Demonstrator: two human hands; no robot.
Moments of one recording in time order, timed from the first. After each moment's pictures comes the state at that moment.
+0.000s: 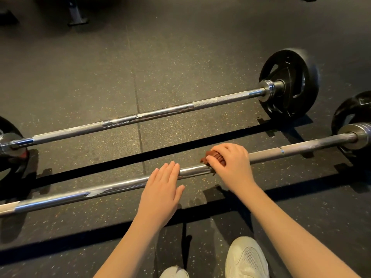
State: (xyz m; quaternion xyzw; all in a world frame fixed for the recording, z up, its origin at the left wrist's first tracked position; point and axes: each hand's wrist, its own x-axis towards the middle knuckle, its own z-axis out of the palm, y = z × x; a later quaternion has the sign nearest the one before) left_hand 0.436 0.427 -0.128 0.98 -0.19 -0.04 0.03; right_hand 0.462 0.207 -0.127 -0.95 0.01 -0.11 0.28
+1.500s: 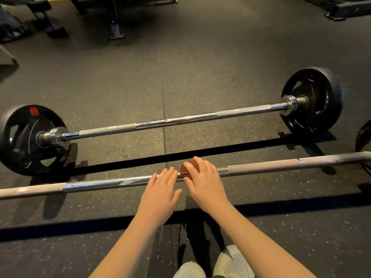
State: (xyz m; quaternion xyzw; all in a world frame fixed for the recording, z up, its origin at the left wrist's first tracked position) left_hand 0.421 0.480 -0.112 0.99 -0.14 -0.08 0.05; right_hand 0.444 0.320 -0.140 -0.97 -0.13 -0.10 0.20
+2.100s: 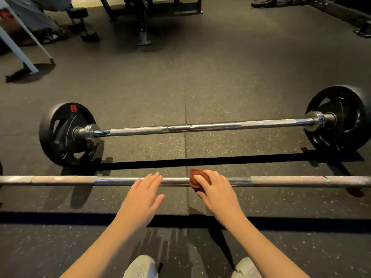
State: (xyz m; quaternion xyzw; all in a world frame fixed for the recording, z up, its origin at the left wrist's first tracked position) left_hand 0.397 0.576 -0.085 0.99 -0.10 -0.05 0.09; right_hand 0.437 0.339 -0.141 -0.95 -0.22 -0.13 0.17
